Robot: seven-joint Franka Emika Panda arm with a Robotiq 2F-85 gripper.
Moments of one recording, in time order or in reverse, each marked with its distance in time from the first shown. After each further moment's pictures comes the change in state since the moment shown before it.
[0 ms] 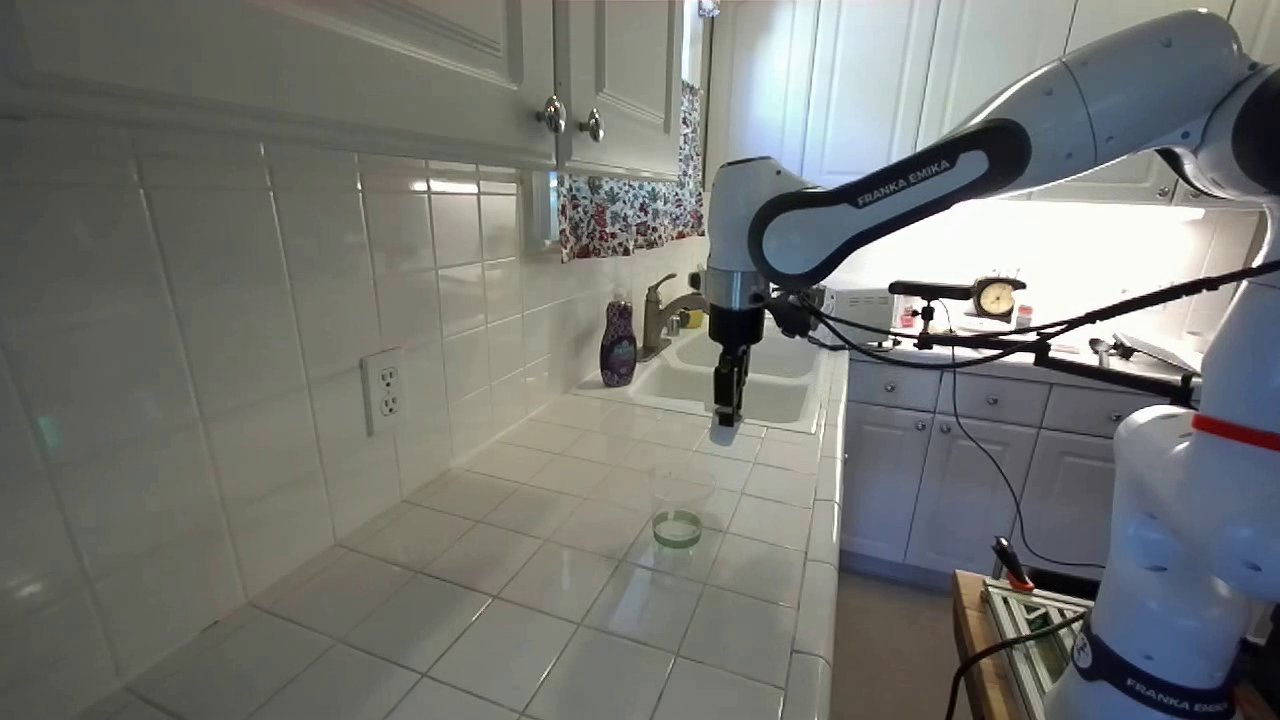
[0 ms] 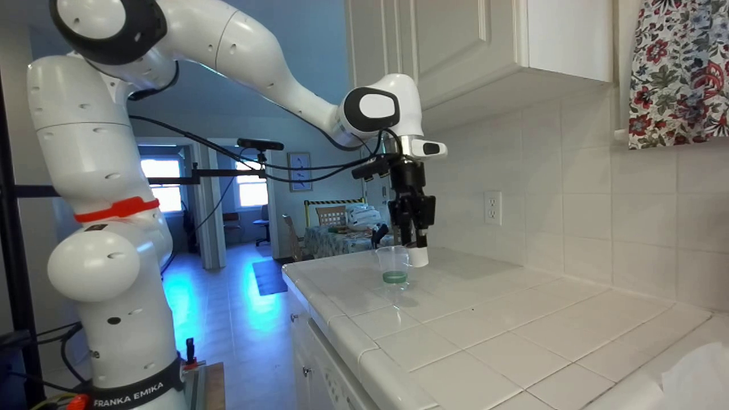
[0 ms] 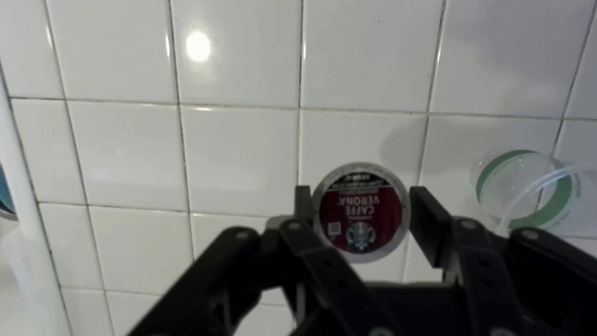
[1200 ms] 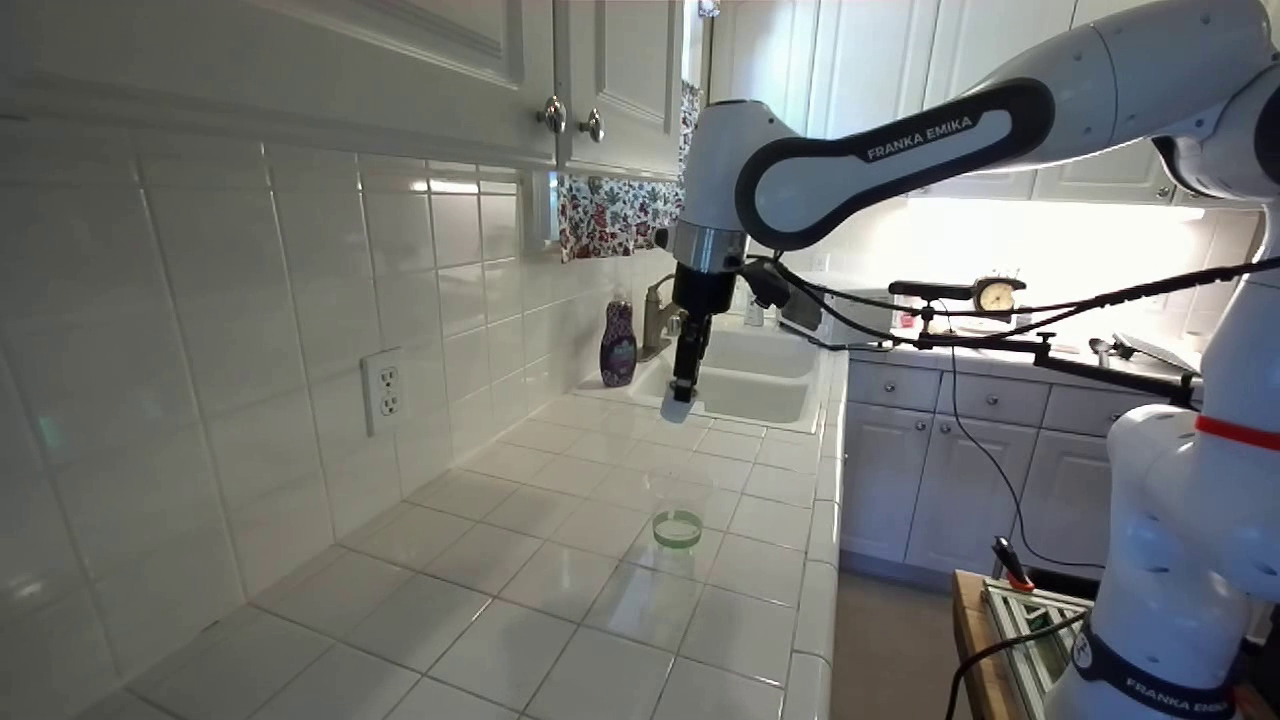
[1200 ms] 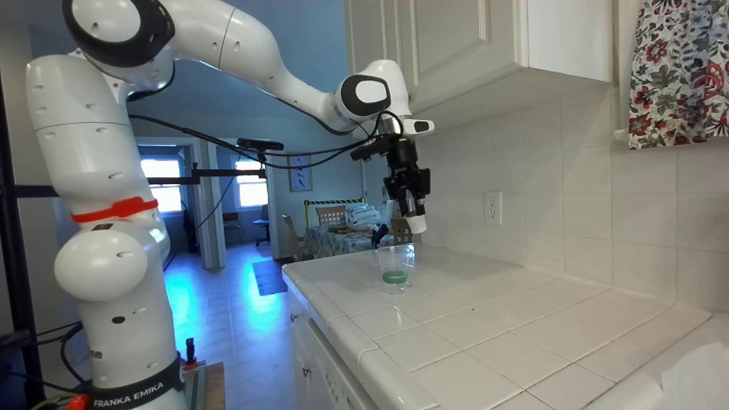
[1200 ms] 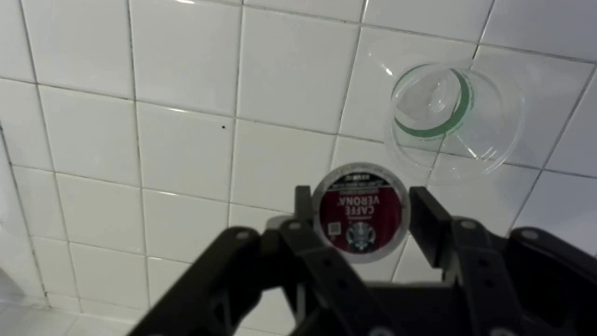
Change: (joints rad) arm 0.069 0.007 0.058 0.117 0.032 0.008 -0.018
